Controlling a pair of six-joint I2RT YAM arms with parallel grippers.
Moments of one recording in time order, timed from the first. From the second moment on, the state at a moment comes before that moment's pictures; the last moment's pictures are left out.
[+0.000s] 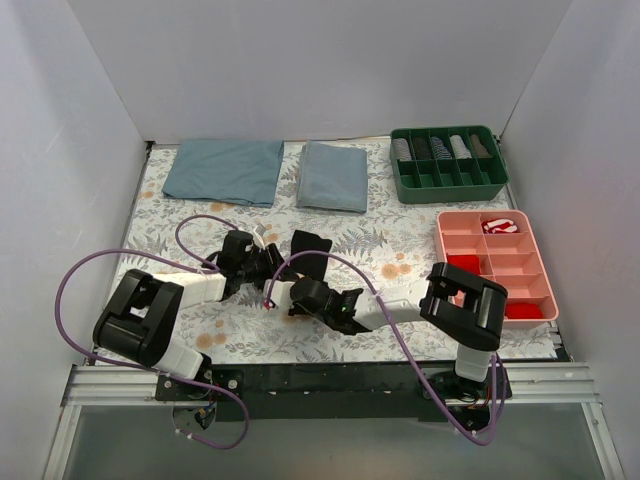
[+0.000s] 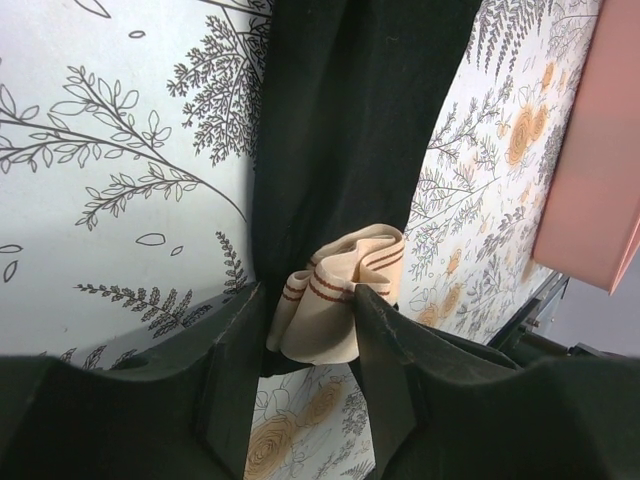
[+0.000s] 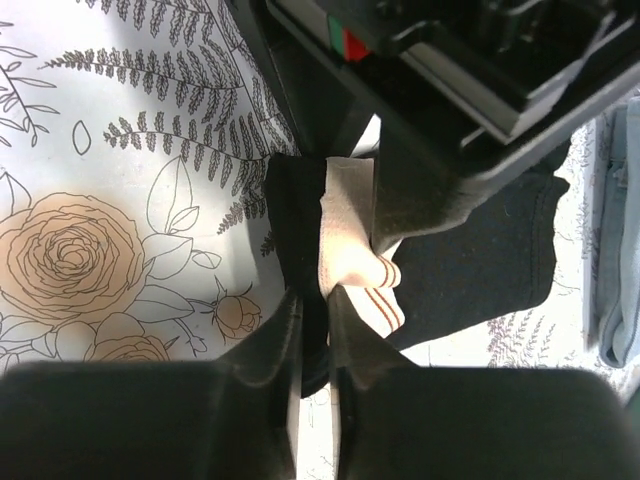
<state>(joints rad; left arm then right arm) -0.38 1.48 0.50 0.21 0.43 -0.77 1.25 1.81 0.87 0.23 0.36 -0.47</state>
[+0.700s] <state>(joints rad) -0.32 1.25 0.48 -0.07 0.21 -0.81 1.16 1.82 1.09 -0.08 -0.09 -0.17</state>
